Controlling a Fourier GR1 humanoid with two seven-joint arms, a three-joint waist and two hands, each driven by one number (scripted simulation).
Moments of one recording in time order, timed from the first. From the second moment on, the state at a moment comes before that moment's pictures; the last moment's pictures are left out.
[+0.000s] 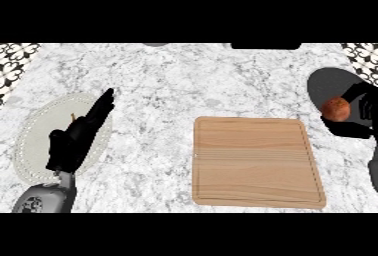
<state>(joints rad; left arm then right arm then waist) -0.14 0.21 -0.08 -1.61 -0.04 -0.08 0.21 -0.28 -0.41 -0.20 -1.31 0.67 -0.24 -0.06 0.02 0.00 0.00</state>
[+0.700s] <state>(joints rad) -0.18 0.18 -0.08 -1.58 -0.07 -0.09 0.20 -0.68 -0.55 -0.38 -0.49 0.64 -0.45 -0.47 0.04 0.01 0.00</state>
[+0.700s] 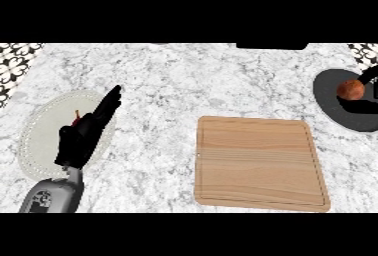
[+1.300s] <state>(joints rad) -0.19 0.18 -0.09 -1.60 -0.07 -0.11 0.20 -0.77 -0.65 -0.39 -0.17 0.68 -0.39 -0.42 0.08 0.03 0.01</state>
